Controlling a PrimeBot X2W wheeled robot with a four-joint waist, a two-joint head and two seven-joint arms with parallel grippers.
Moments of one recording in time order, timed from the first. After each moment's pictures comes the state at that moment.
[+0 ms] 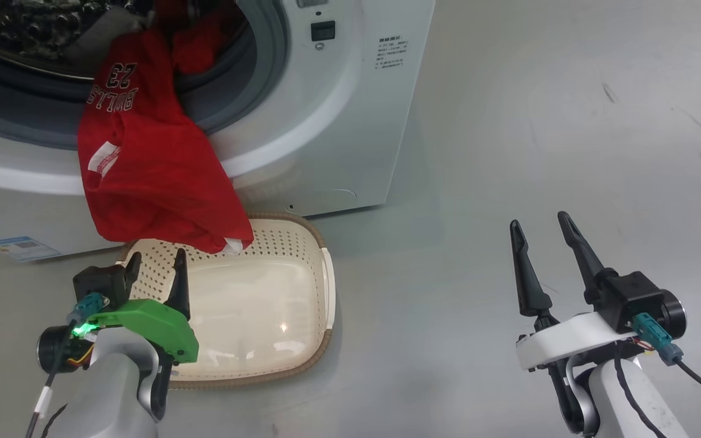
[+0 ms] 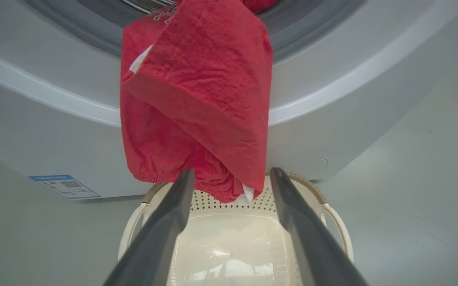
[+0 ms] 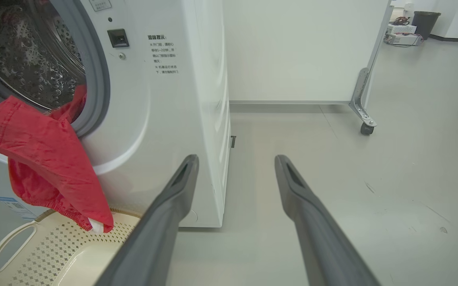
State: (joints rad) left arm -0.46 0.04 -0.17 0.83 -0.40 -0.05 -0.24; right arm -0.13 -0.06 0.20 0.17 0.23 0.00 -0.26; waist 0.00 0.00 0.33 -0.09
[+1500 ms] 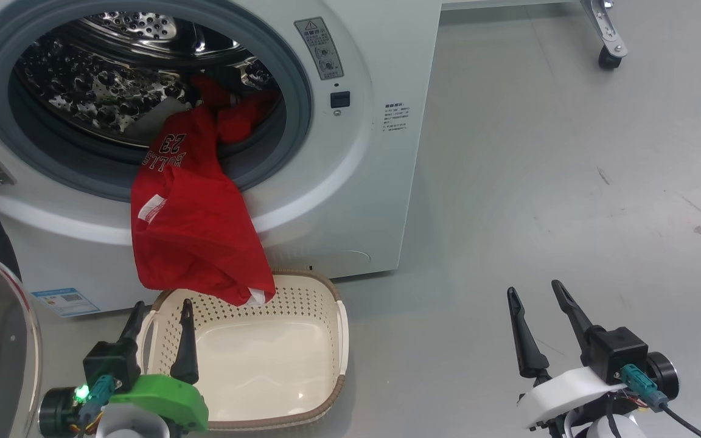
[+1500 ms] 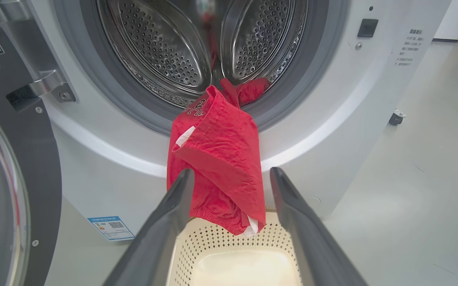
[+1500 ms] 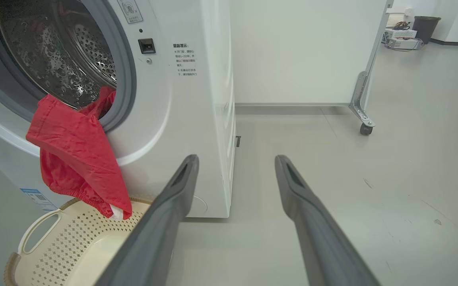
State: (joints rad) left arm -0.12 0.05 -0.16 0.41 -0.32 0.04 -0.25; right arm 0.01 -0.05 0.21 0.22 0.23 0.00 -0.26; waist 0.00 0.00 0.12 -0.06
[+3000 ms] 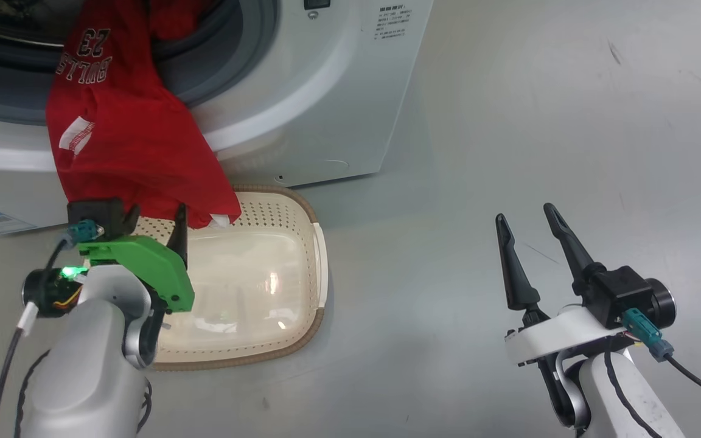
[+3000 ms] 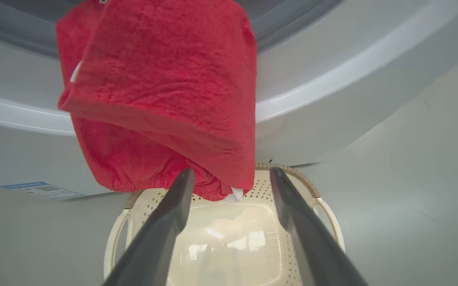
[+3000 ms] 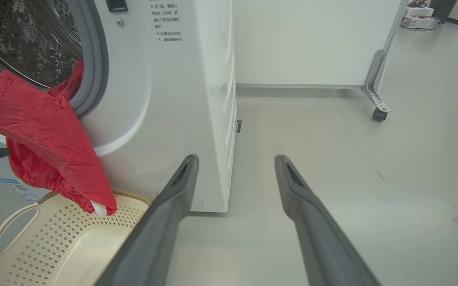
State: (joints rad) left arm -0.48 0.07 -0.17 0.56 -0.39 -0.01 0.10; right arm -0.13 -0.05 0.23 0.15 0.22 0.00 -0.26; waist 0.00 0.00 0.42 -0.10
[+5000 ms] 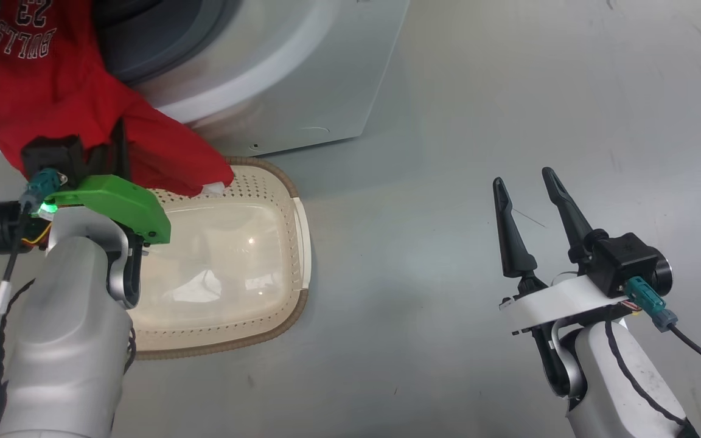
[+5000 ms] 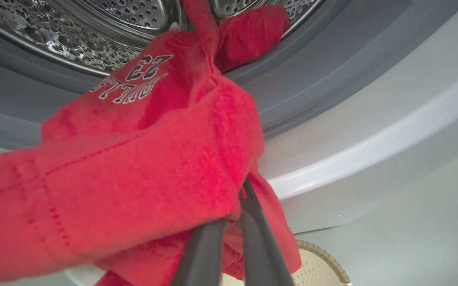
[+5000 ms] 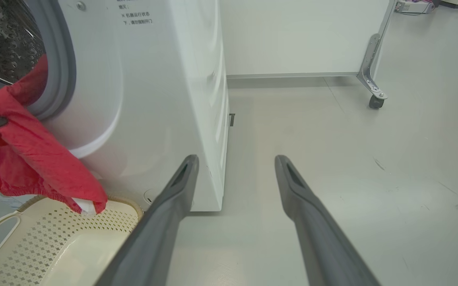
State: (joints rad) left arm -0.73 0.08 -0.15 0.79 -0.34 0.01 -0.18; right arm -0.23 -0.05 0.25 0.16 0.27 -0.01 -0.26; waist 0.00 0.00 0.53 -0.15
